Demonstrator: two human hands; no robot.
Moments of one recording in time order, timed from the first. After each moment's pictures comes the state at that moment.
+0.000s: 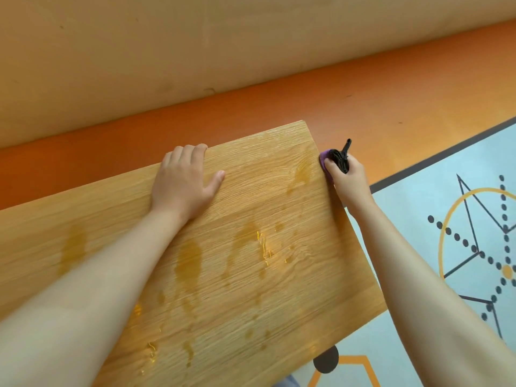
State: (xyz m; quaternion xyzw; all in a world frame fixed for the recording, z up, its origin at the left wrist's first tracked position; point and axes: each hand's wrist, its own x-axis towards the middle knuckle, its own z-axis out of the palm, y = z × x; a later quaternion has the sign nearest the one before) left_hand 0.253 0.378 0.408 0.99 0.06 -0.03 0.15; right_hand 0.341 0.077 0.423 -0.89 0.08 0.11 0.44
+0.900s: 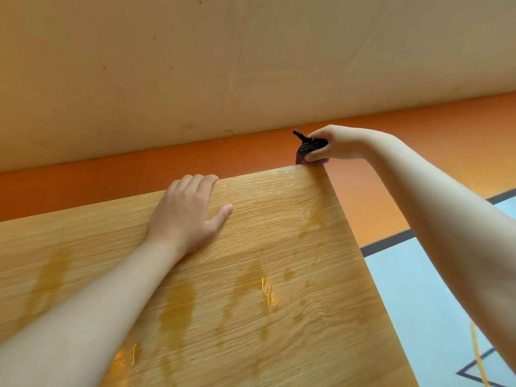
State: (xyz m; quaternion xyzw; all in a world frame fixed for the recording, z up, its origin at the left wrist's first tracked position) left_hand 0.253 0.381 0.402 0.99 0.06 0.00 0.16; right_hand 0.490 0.152 0.468 -0.90 -0.26 0.35 0.10
